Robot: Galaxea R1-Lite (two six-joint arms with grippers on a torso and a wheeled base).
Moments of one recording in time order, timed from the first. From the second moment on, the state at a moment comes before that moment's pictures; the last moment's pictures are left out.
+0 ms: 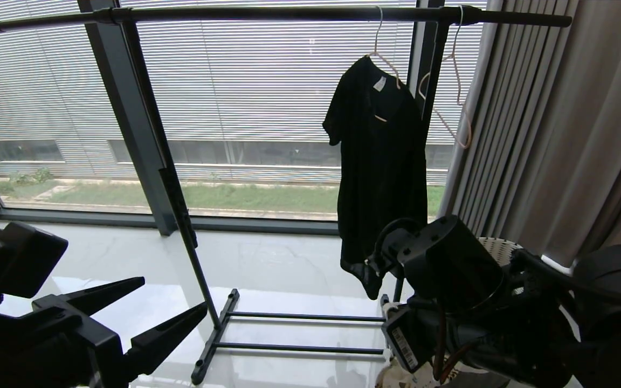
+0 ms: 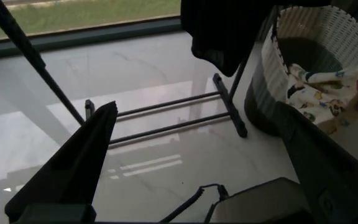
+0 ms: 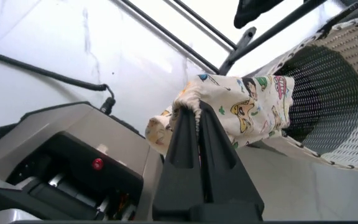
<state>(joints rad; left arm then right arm) -0.57 1.04 -0.42 -0.30 0.08 -0.09 1.05 1.73 -1.09 0.21 -0.39 0.26</state>
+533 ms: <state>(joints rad) -0.80 1.43 -0.51 -0.49 0.01 -0.24 0.99 1.70 -1.19 0.21 -0.33 0.26</state>
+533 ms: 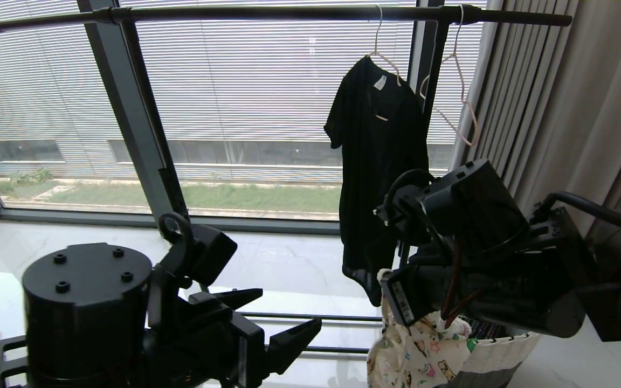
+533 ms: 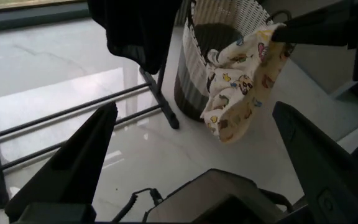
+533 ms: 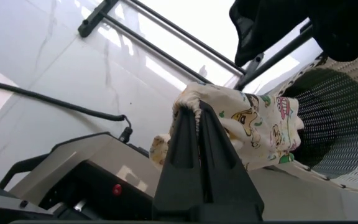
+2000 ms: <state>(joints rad) -0.80 2.24 -0.55 -0.96 0.10 -0.23 0.94 1.56 -1.20 0.24 -0.24 0.26</state>
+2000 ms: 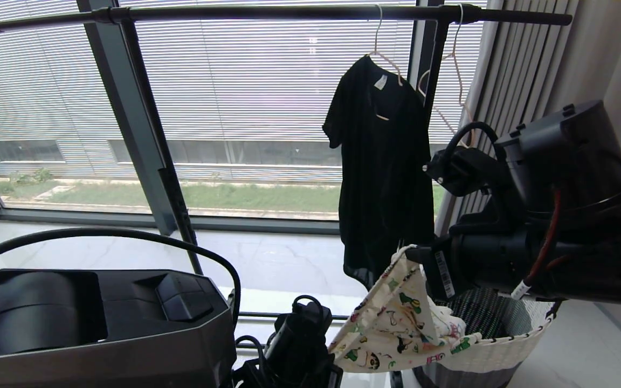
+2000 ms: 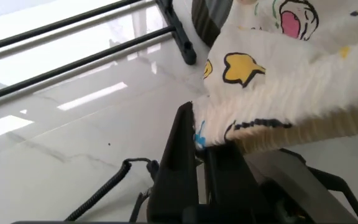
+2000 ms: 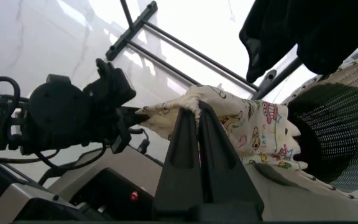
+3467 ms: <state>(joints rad) -0.71 1.32 -1.23 0.16 0.02 -0.13 0.76 1.41 -1.36 0.24 -0.11 0.07</state>
